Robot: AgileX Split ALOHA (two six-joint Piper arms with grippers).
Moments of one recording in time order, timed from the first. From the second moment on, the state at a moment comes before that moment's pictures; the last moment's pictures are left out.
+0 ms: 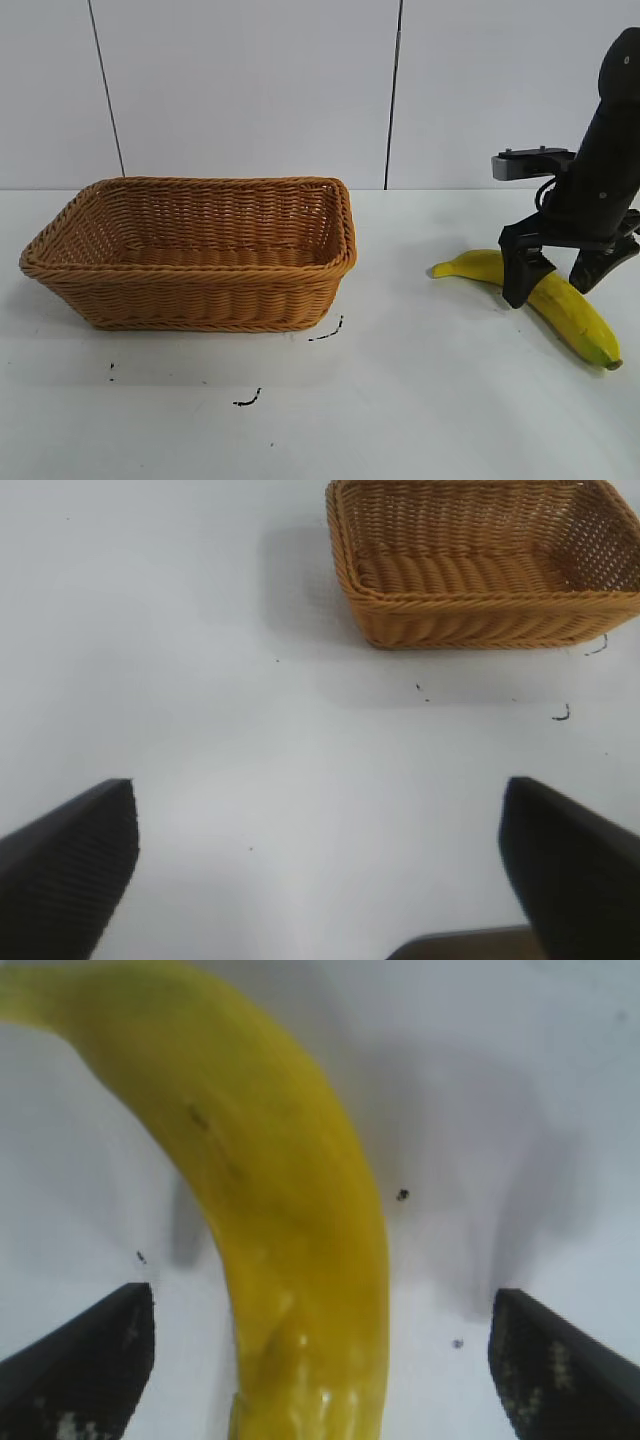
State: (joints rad) left arm -0.02 0.00 -0.49 -0.06 1.07 0.06; right arm 0.01 2.15 -1.38 0.13 0.73 -0.36
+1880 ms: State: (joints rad) left arm -0.02 0.00 -0.49 -0.06 1.07 0.06; right arm 0.14 2.12 -1.97 0.01 1.22 -0.24
